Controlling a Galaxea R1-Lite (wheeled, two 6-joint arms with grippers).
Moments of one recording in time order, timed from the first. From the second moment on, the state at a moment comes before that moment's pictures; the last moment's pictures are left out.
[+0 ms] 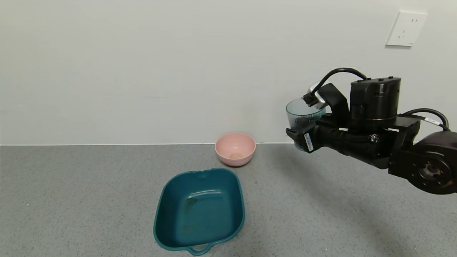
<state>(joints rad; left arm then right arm) 0.00 0.00 0.00 0.00 0.00 0.00 0.52 1.80 -1.16 -0.40 -0.21 -0.27</state>
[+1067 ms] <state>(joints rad) 0.00 0.00 0.00 0.00 0.00 0.00 0.75 1.96 -1.43 -0.01 -0.34 -0.57</state>
